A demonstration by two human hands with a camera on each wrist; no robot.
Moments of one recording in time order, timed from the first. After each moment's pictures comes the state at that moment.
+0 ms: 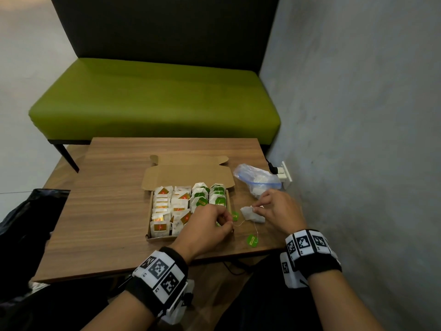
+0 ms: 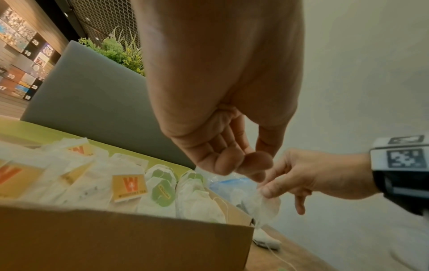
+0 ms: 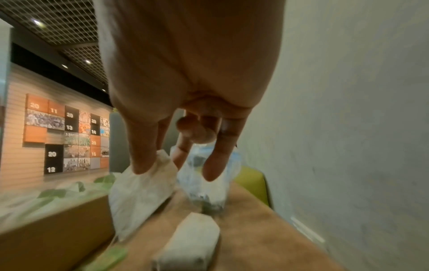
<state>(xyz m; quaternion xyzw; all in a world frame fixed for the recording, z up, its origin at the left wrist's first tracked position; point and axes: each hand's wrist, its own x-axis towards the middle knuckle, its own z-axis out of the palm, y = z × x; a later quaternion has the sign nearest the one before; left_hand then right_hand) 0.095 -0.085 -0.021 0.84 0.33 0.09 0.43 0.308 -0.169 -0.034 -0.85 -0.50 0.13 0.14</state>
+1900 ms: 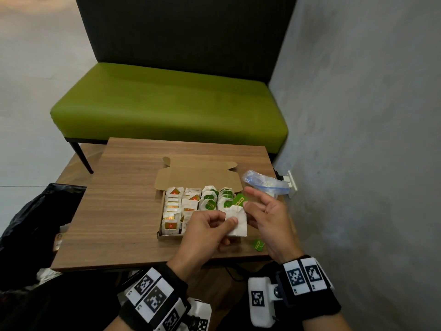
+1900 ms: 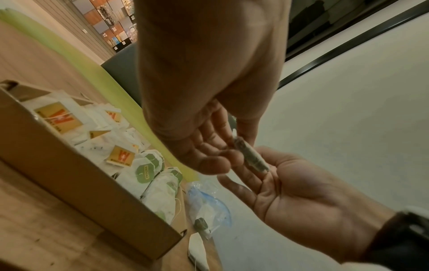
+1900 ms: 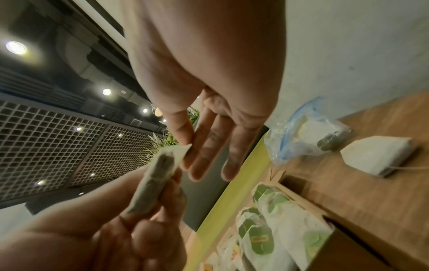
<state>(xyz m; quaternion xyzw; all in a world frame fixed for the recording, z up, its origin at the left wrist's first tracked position) 0.063 -0.116 0.008 0.56 0.38 0.24 0.69 0.209 -0.173 0.018 -0.61 -0.24 0.40 0.63</state>
